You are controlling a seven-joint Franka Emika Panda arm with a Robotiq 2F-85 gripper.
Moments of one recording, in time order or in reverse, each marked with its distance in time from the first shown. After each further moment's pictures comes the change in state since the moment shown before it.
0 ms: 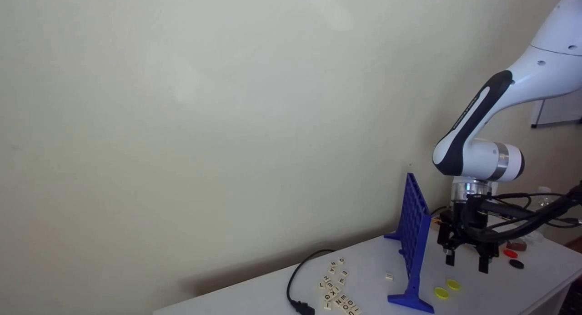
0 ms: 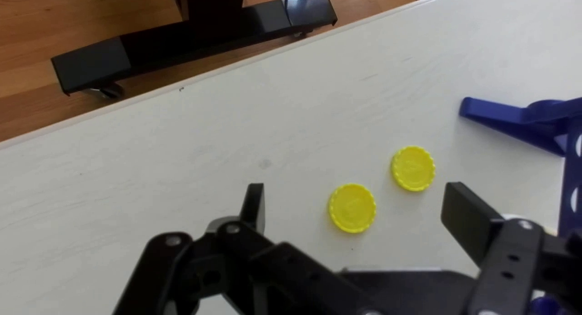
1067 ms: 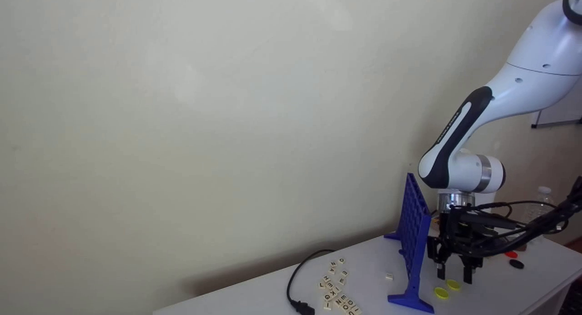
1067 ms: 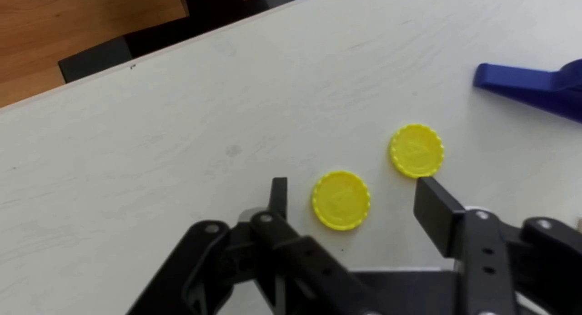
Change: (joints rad) arm 0.072 0.093 -0.007 0.065 -0.016 0.044 0.118
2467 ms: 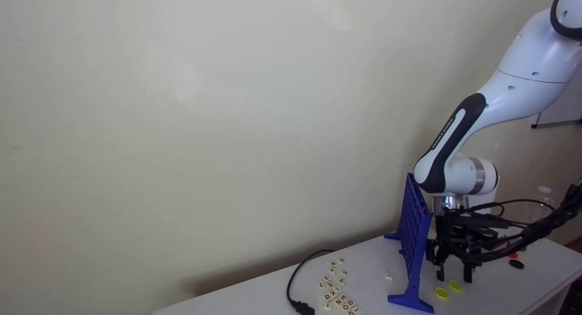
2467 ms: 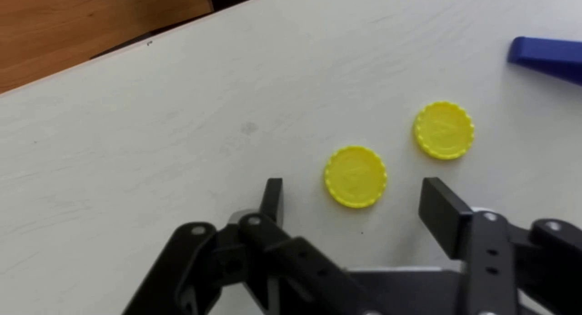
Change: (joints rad) arm 0.035 0.044 -0.024 0.054 -0.069 -0.008 0.075
